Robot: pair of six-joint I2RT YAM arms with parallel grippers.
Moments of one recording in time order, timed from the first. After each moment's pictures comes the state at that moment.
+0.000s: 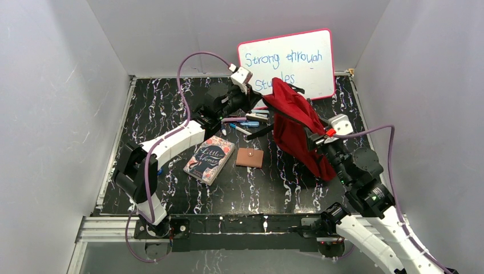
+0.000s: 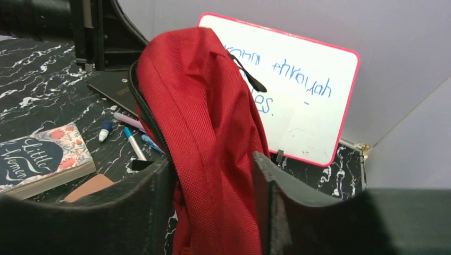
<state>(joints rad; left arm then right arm) -0.67 1.67 1.26 0.34 0.21 -0.14 0.64 0.46 0.71 -0.16 0.21 -0.23</state>
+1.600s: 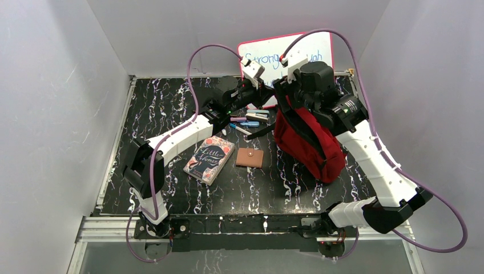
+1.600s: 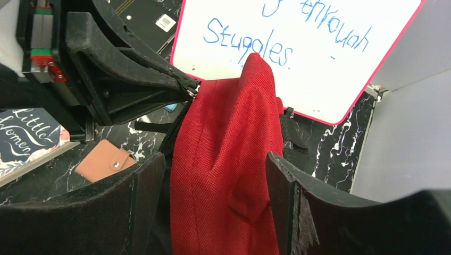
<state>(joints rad) -0.72 1.75 1.44 0.31 0.28 -0.15 0.64 1.33 1.70 -0.83 0.26 -0.13</state>
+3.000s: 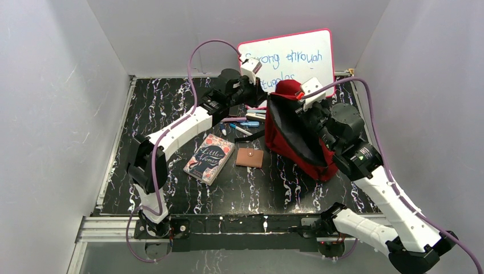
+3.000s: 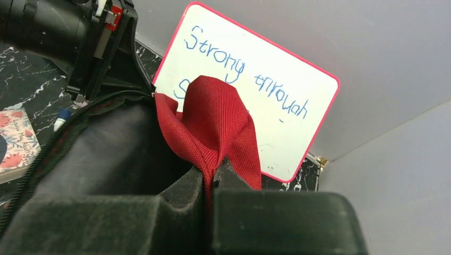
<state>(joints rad) -0.67 1.81 1.58 -0.03 0.25 -0.24 0.64 0.89 1.13 -0.29 0.22 -0.42</state>
